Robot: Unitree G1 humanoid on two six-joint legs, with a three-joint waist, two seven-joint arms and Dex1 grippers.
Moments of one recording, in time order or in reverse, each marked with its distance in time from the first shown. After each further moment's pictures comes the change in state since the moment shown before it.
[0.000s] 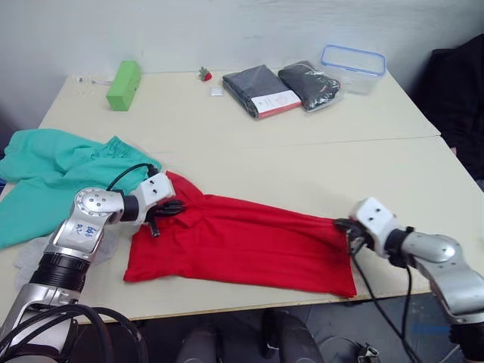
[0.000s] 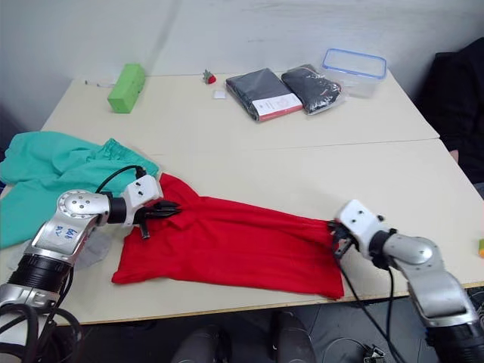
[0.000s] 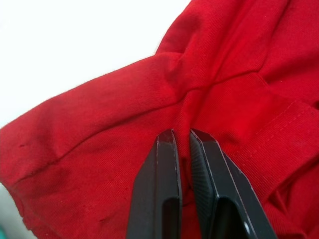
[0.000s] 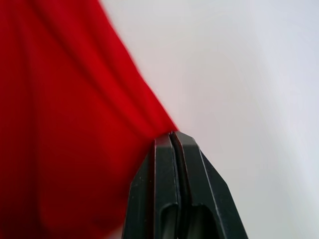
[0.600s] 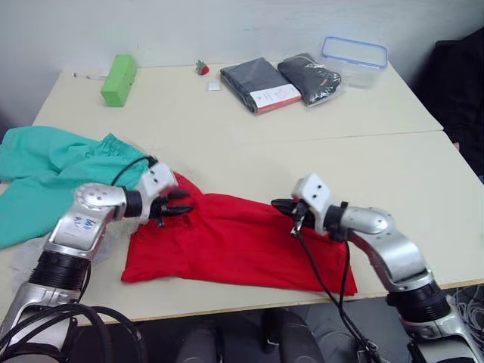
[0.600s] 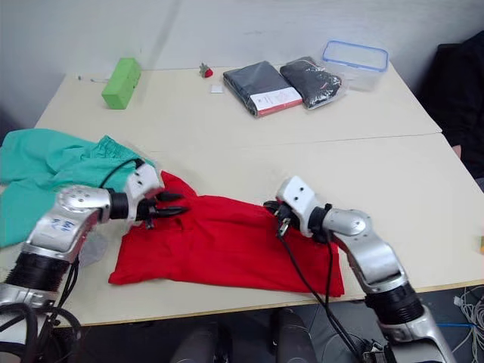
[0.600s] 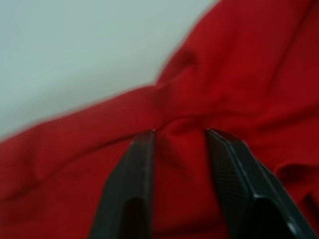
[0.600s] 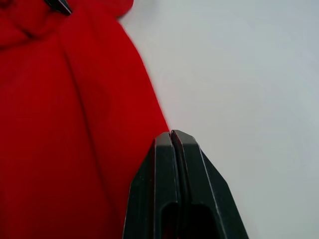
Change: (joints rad) left arm -0.040 0.004 -0.045 -0.054 -0.056 0.079 0.017; right arm -0.322 0.247 0.358 -0.031 -0.001 0.099 -0.024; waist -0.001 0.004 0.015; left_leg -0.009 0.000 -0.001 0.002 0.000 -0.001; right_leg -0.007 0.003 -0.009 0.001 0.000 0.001
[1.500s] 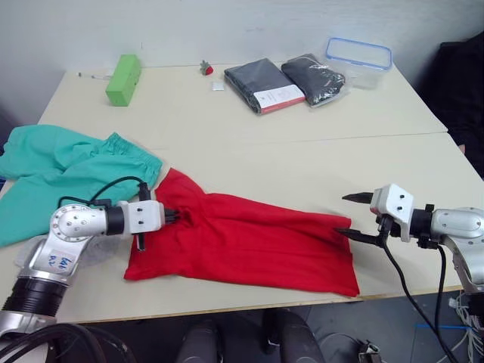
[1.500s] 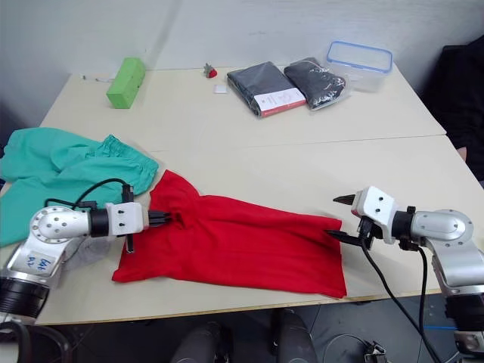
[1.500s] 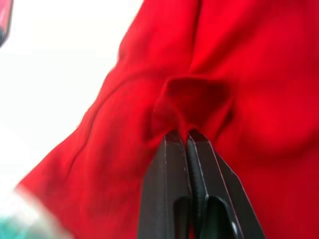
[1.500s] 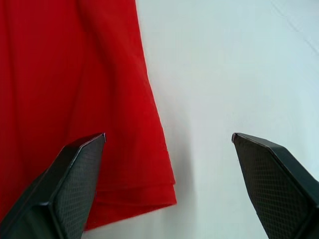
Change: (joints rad) left arm 0.241 0.059 0.119 -0.101 0.063 -0.502 -0.034; right arm 0.137 -0.342 -0.319 0.267 0.100 -0.446 0.429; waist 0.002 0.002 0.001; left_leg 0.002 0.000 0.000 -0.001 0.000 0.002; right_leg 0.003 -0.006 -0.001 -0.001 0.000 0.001
